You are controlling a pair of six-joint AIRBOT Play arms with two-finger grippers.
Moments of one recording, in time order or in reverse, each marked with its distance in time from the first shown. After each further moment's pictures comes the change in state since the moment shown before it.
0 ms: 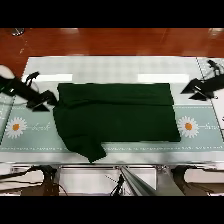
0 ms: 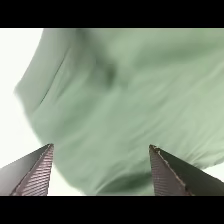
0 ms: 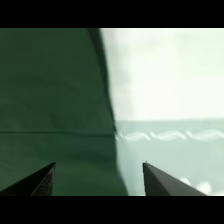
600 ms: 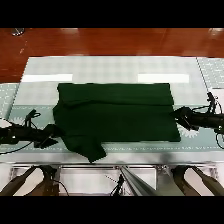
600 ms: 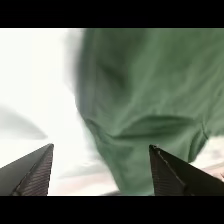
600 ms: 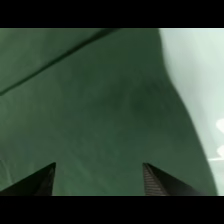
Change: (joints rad) left arm 0.188 0.419 -0.710 -0.208 0.148 0.126; right arm -0.080 0.526 -0.792 0.342 -0.287 -0.134
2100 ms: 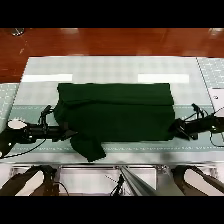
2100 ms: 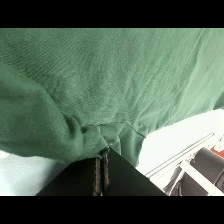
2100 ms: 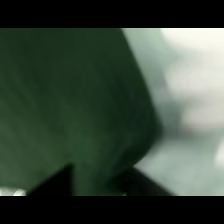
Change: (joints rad) left arm -0.252 0.011 -0.080 -0.343 0.151 0.135; right arm 0.092 -0.181 0.050 -0.304 0.071 0.172
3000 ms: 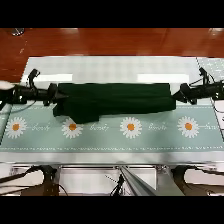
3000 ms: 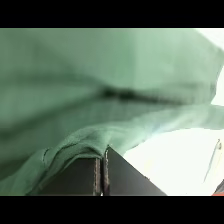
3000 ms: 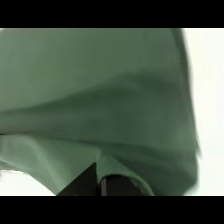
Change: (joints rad) left arm 0.039 -0.435 0.679 -0.001 -0.014 -0.100; right arm 0.051 -0.346 0.554 0.282 0.035 -0.142
